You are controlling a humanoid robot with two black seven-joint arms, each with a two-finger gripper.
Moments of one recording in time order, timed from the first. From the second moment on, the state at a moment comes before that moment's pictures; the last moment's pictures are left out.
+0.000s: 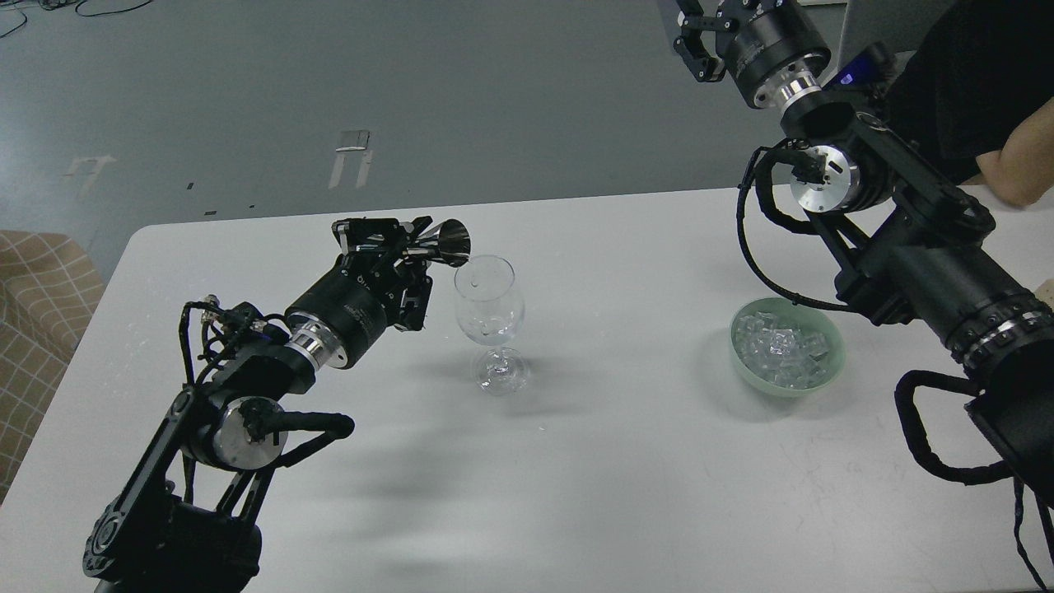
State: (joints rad) left arm -0.16 0.11 -1.32 -1.62 0.70 -0.03 0.32; right arm 1.01 -0.09 0.96 0.63 -0.44 0.21 0.34
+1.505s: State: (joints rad) left arm -0.20 0.24 -1.28 -1.70 1.05 -0.07 0.32; right arm 1.02 -0.08 0.96 0.63 -0.44 0.21 0.34
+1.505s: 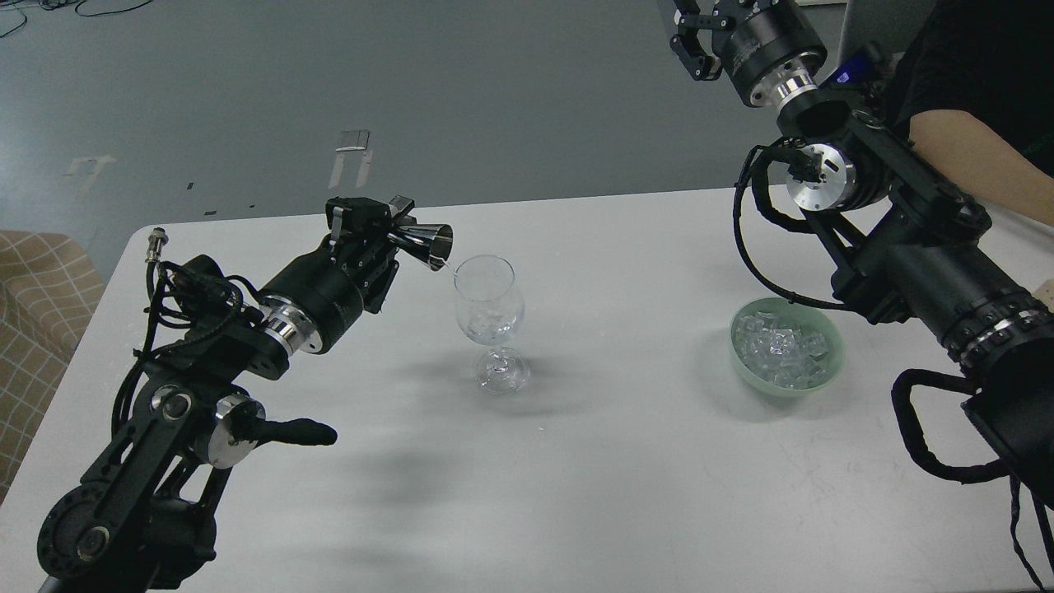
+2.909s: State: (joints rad) left arm -0.12 0.15 -1.69 -1.66 0.21 0.07 0.41; right arm 1.02 -0.08 0.95 0.63 -0.44 0.20 0.34
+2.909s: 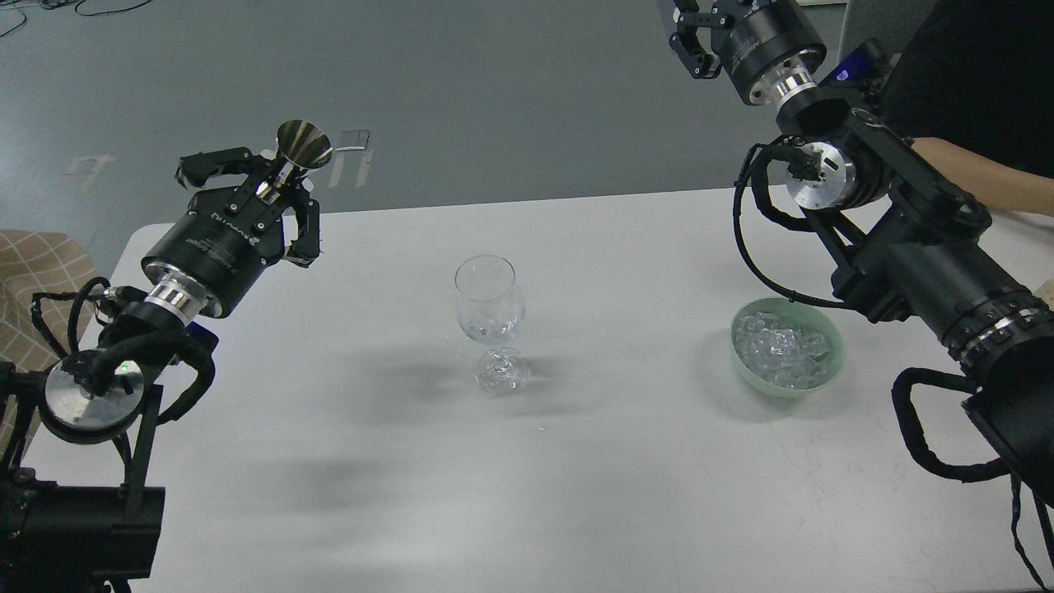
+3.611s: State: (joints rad) left arm -0.04 0.01 -1.76 -1.34 0.04 -0.05 0.20; right arm 1.02 -0.08 0.95 0.63 -0.44 0.20 0.34
